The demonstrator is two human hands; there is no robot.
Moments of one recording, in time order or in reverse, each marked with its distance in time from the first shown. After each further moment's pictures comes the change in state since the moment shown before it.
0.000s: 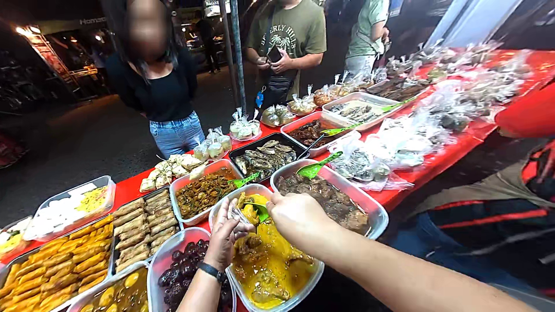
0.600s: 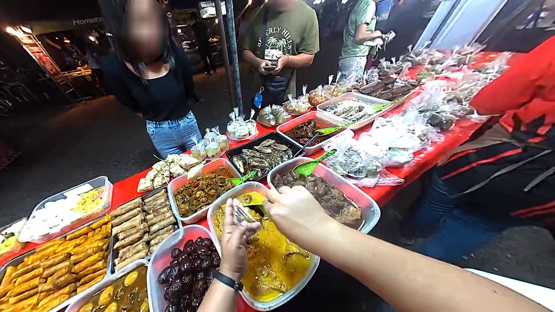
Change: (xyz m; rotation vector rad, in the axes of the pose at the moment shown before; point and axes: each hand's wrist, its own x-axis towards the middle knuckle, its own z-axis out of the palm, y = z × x) left_hand -0.027 -0.025 0.029 -0.052 0.047 0.231; right_hand -0.014 0.003 0.019 -0.079 0.464 -0.141
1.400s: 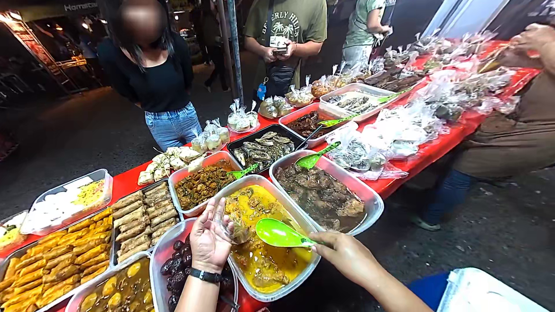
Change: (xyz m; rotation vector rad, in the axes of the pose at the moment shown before) left_hand 0.012 0.038 -0.044 -0.607 0.270 -0.286; right_hand -0.112 0.029 0.089 0.805 -0.491 0.704
